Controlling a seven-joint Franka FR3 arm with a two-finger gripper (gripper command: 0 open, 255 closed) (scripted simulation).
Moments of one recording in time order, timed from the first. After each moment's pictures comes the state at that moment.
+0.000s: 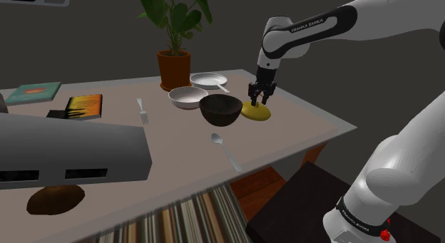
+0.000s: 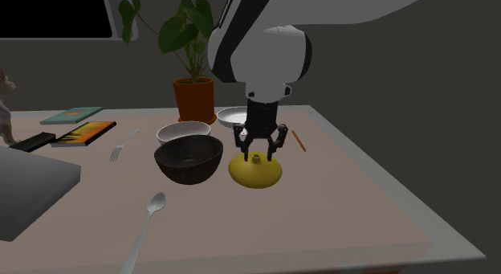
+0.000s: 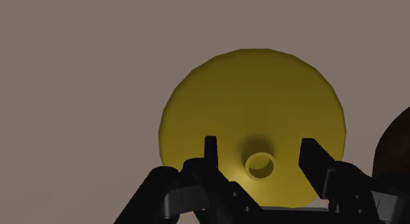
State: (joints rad) arm -0.02 -0.19 -0.10 -2.20 0.05 2.01 0.08
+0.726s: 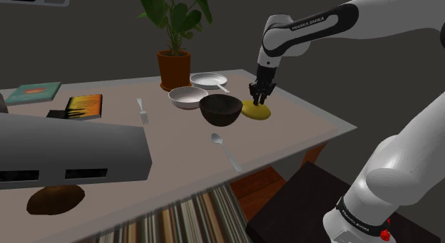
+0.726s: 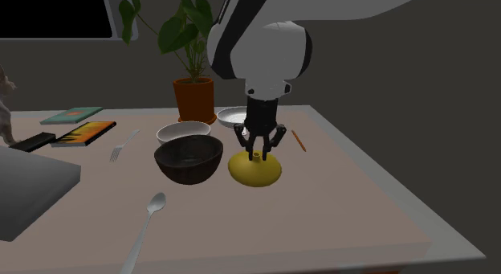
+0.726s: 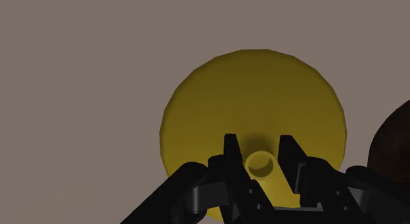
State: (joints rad) arm -0.02 -0.19 -0.10 -2.19 0.05 1.99 0.08
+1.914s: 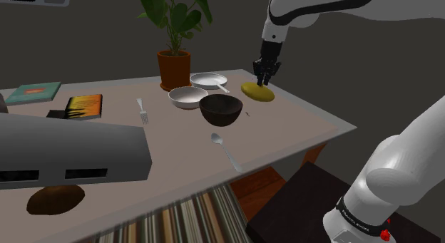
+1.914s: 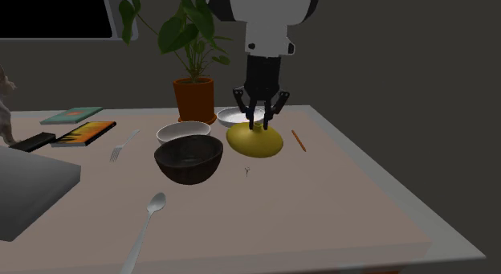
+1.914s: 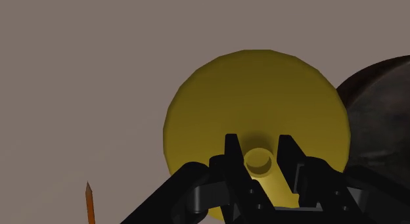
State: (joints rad) arm -0.02 -0.22 -0.10 -1.98 0.05 1.75 0.10
